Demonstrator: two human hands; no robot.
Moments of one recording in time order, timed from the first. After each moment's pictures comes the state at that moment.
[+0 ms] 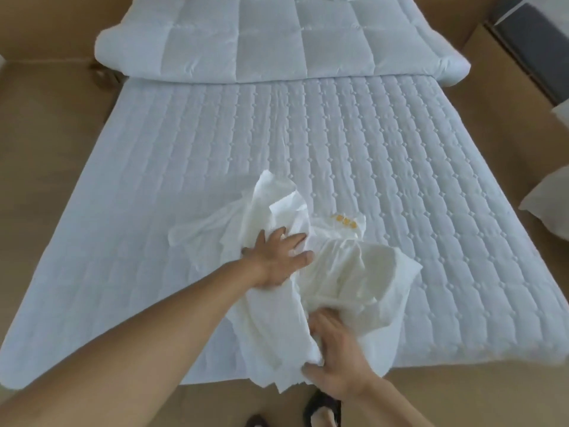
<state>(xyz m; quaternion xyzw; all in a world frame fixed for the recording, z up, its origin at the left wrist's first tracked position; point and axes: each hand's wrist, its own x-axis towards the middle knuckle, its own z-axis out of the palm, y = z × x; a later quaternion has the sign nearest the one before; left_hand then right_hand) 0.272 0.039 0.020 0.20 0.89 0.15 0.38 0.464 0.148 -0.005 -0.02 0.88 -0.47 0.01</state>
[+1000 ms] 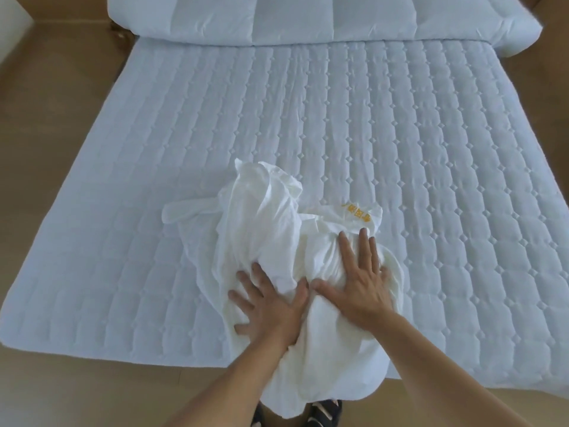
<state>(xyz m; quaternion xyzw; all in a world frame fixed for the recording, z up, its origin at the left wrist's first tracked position) 0.375 0.069 -0.076 -0.21 0.89 0.26 0.32 0.378 0.242 -0.101 0.13 0.95 -0.28 0.12</state>
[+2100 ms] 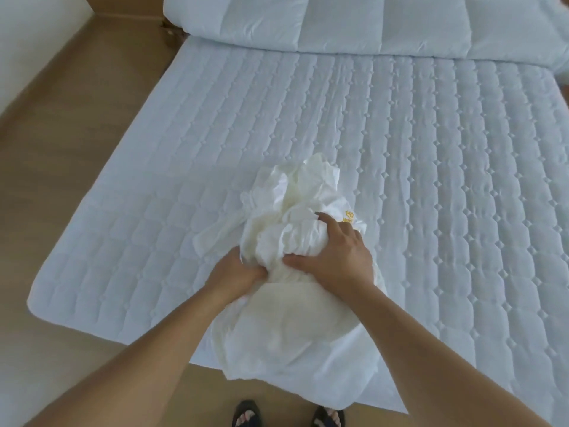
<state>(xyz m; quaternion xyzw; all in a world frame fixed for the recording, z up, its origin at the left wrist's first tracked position) 0.292 -0.035 -0.039 -0.17 0.87 0.37 0.27 0.294 0.171 -0.037 0.10 0.93 -0.33 0.10</state>
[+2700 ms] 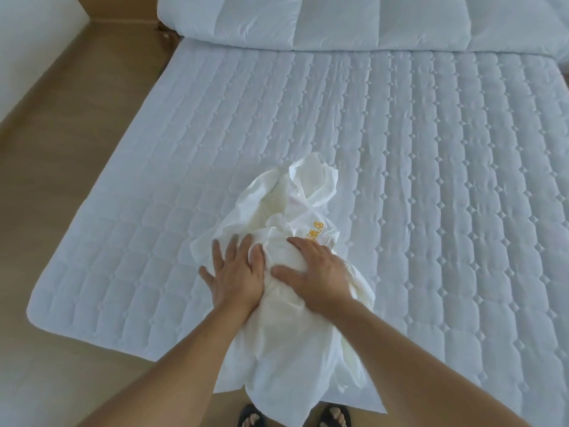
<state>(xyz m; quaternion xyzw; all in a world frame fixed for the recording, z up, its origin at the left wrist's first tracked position) 0.295 -0.012 -0.064 -0.17 0.95 0.21 0.16 0.305 0.148 -0.075 0.02 0.90 -0.41 0.12</state>
